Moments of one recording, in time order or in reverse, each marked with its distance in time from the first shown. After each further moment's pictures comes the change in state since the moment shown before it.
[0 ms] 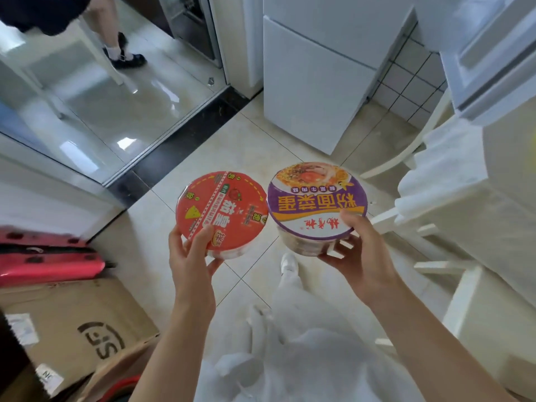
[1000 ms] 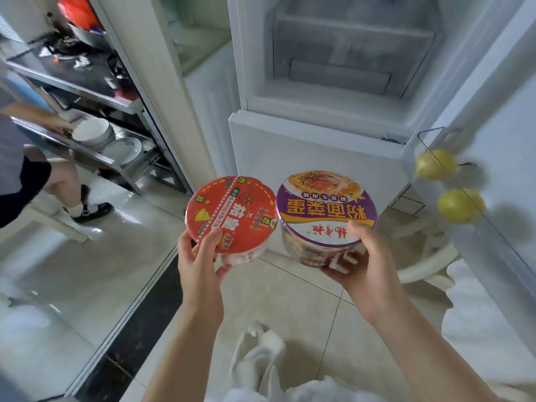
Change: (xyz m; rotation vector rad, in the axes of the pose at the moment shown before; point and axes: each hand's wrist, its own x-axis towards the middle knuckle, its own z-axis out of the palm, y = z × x) left_hand 0.380 0.261 0.316 0.002 -0.338 0.092; right_hand 0.315 -0.297 0.220 0.285 0.147 -0.274
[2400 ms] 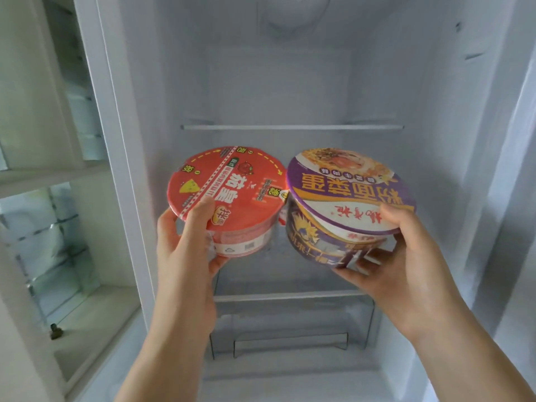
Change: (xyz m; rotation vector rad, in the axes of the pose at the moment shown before) left_hand 0.202 0.311 0.355 -0.163 -0.612 0.410; right_hand 0.130 -0.352 0.203 0.126 -0.040 -0.776
